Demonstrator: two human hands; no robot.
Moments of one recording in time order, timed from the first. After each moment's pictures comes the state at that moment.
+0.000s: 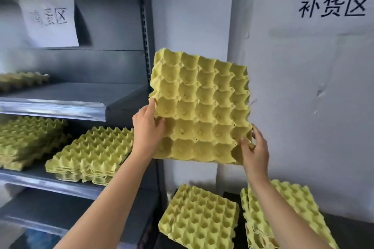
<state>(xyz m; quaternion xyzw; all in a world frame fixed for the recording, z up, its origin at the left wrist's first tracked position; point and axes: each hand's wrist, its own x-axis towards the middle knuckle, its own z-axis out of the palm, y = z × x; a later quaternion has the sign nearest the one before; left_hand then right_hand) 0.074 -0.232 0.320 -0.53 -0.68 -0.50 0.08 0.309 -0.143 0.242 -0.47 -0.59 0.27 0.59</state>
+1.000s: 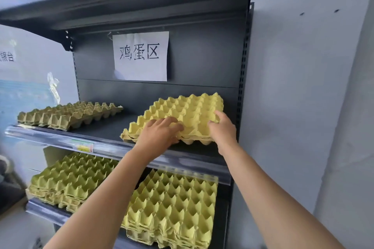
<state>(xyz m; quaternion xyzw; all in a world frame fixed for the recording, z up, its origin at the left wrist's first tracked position) -0.315 -0.224 0.377 -0.65 -0.68 -0.15 0.30 -0.152 -0.126 0.391 -0.45 -0.67 0.38 0.45</state>
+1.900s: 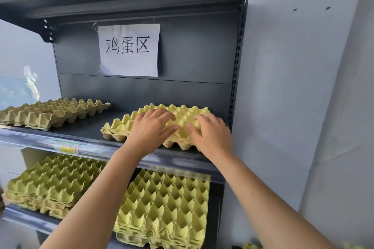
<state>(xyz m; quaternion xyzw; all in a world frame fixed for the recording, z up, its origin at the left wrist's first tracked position) -0.313 -0.225 0.390 -0.65 -0.68 -0.24 0.25 -0.148 -0.149 0.379 -0.40 -0.84 -0.05 0.37</state>
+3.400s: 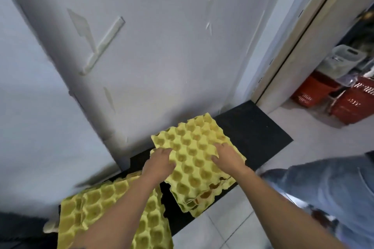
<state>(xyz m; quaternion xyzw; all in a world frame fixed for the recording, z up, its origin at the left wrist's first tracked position) 0.275 0.090 0.004 -0.81 -0.50 0.03 -0.30 0.492 0.012 0.021 -0.82 -0.53 0.22 0.01</state>
